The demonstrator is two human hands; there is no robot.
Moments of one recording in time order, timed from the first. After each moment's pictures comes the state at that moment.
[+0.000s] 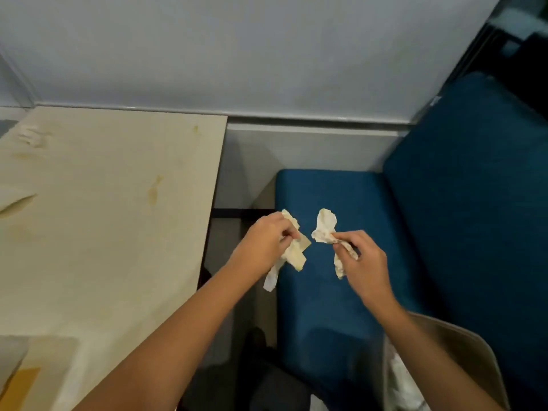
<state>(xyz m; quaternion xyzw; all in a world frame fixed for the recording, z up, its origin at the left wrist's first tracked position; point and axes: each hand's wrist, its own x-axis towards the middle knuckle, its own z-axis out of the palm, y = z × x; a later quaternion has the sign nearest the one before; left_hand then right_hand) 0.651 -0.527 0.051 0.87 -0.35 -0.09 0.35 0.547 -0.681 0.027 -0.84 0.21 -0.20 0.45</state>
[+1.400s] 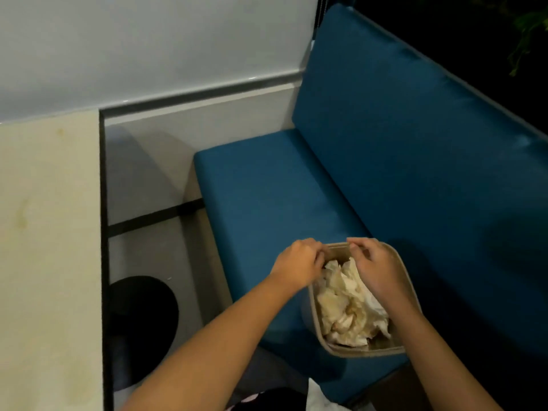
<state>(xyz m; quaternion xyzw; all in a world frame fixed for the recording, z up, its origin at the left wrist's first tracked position) 0.493 -0.682 -0.035 0.78 -0.51 -0.27 0.24 0.365 -0.768 -0.017 -0.78 0.46 -0.16 0.38</state>
